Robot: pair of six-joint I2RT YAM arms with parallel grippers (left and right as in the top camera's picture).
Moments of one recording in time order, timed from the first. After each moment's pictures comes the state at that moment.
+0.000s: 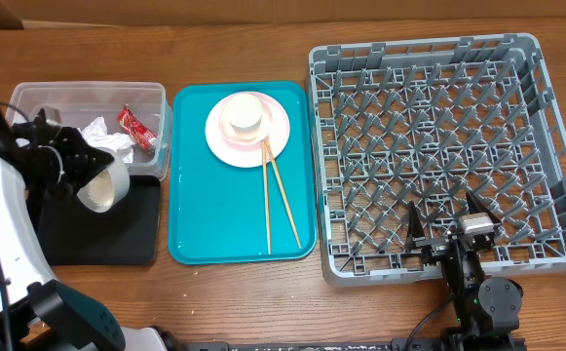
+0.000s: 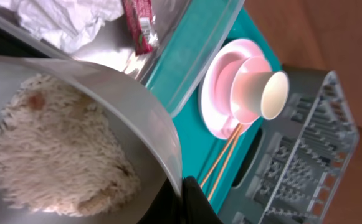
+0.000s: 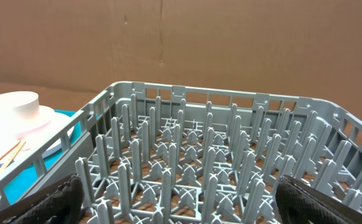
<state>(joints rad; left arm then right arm) 0.57 1.61 1.45 -1.18 0.63 -0.20 0.09 0.01 0.02 -0.03 -0.07 -0.06</state>
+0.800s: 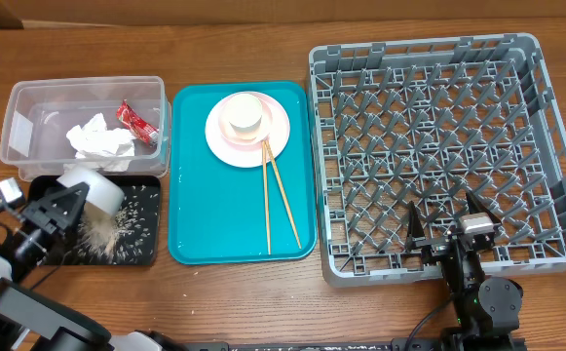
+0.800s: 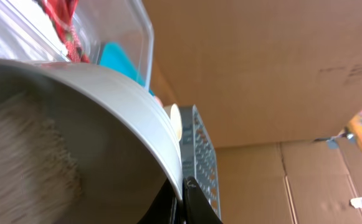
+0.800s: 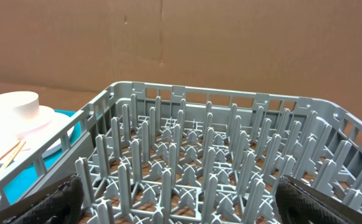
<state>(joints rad) 1.02 1.61 0.93 -0.84 1.42 0.19 0.09 0.01 0.02 -0.03 -0.07 -0.06</state>
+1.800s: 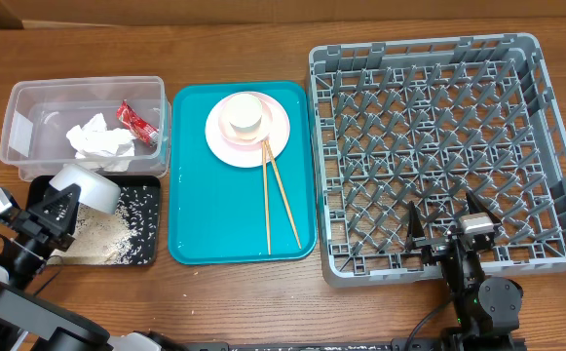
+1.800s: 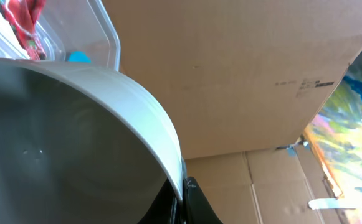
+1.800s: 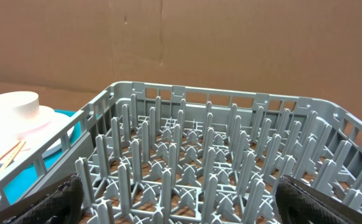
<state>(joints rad) 1.06 1.61 0.91 -0.94 1.55 0.24 0.09 0.01 0.02 -0.03 -0.07 -0.06</state>
